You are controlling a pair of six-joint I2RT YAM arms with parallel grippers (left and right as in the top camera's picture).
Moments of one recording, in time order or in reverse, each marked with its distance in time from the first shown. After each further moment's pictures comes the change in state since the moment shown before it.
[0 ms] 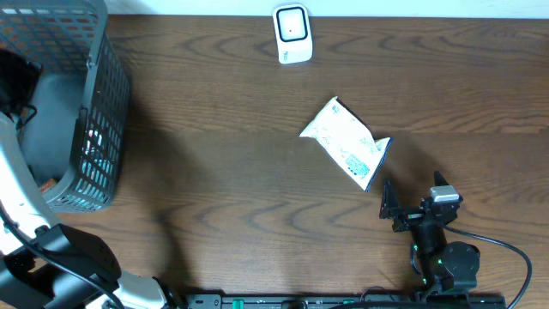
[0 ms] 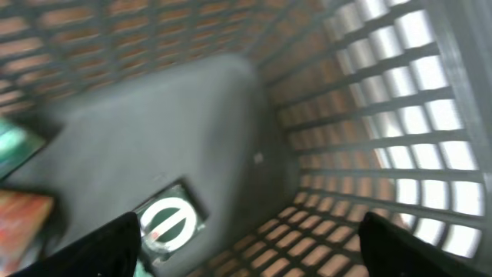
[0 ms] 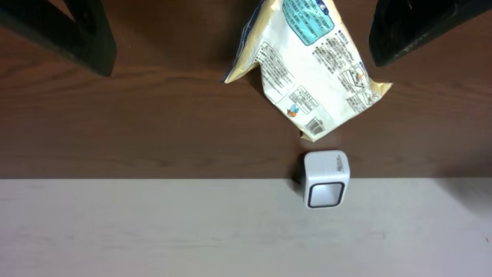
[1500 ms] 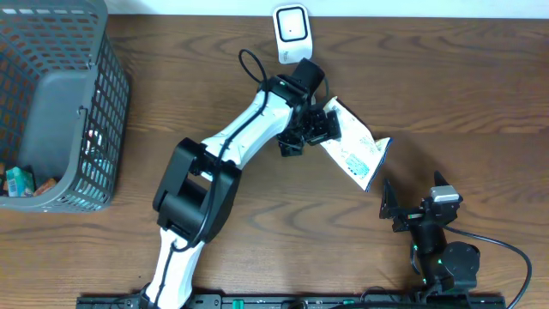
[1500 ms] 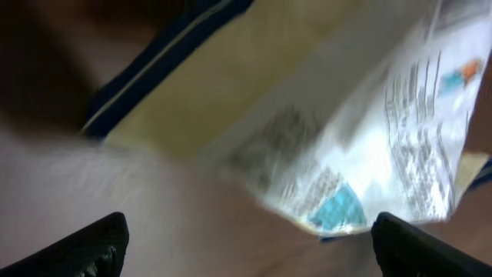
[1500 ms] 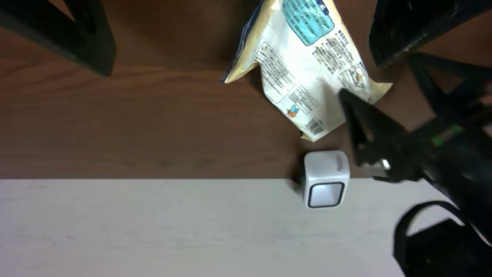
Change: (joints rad) left arm -1.165 0.474 -0.023 0.049 0.345 -0.142; right arm 0.000 0.000 0.000 0.000 0.000 0.000
